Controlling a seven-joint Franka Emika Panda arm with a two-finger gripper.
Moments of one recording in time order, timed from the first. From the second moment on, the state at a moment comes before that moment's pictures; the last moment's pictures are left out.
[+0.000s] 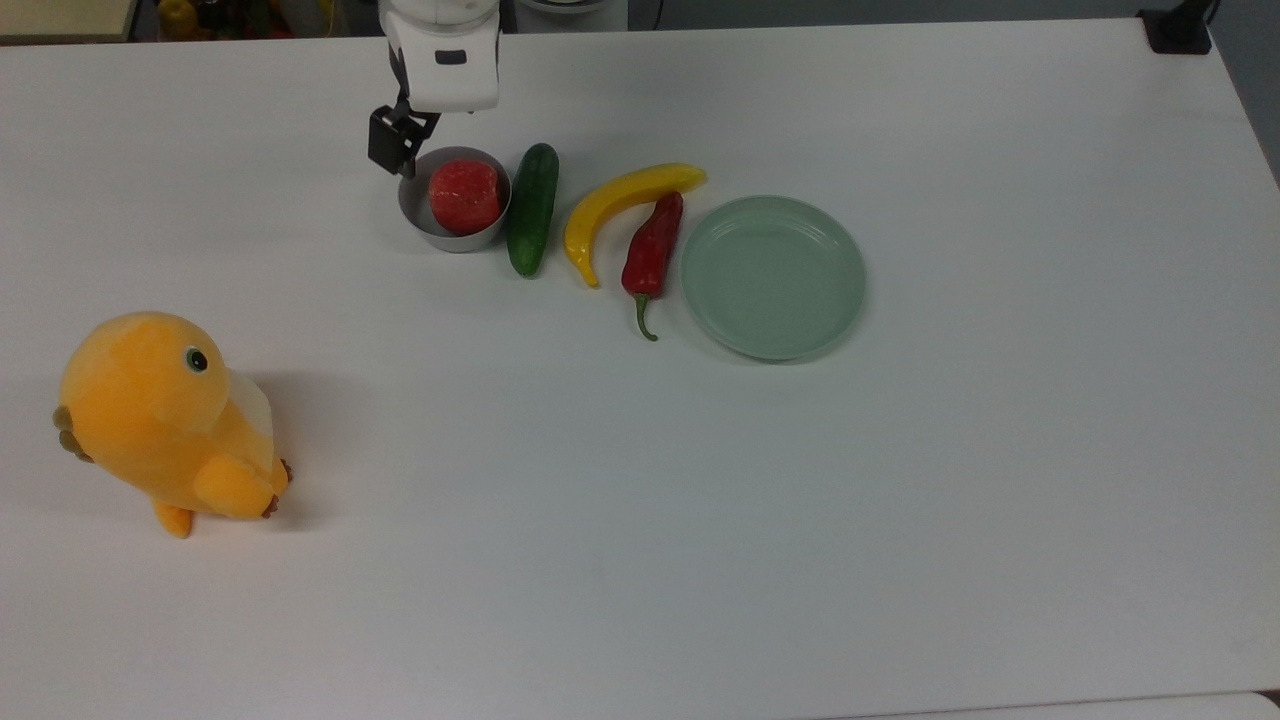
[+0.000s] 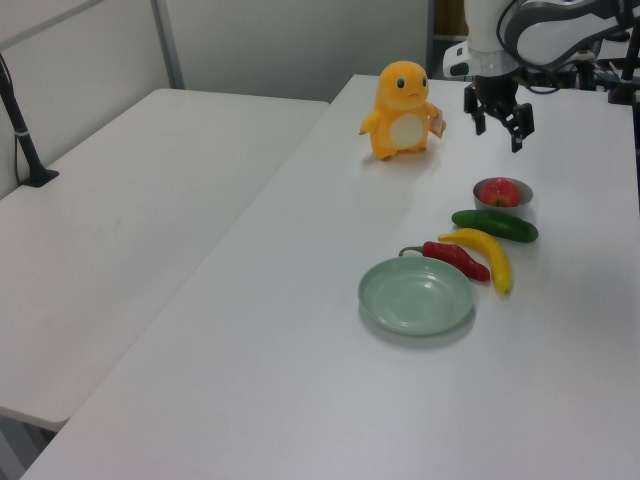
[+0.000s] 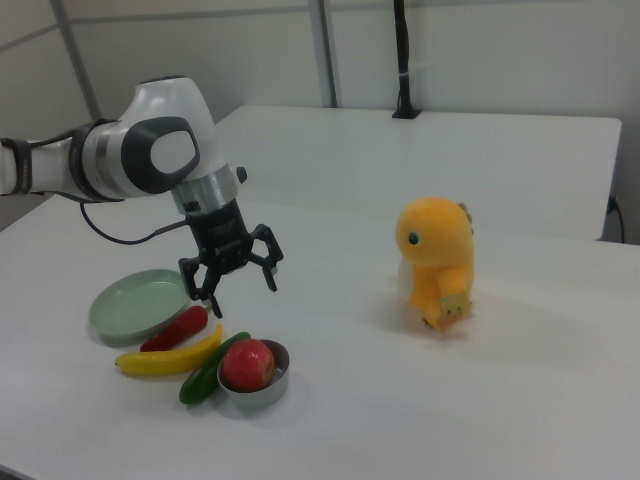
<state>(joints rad) 0.09 0.05 -0.11 -1.96 -0.24 1.94 -1.02</state>
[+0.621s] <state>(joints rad) 0.07 0.05 -0.11 -2.10 -0.23 2.18 -1.26</state>
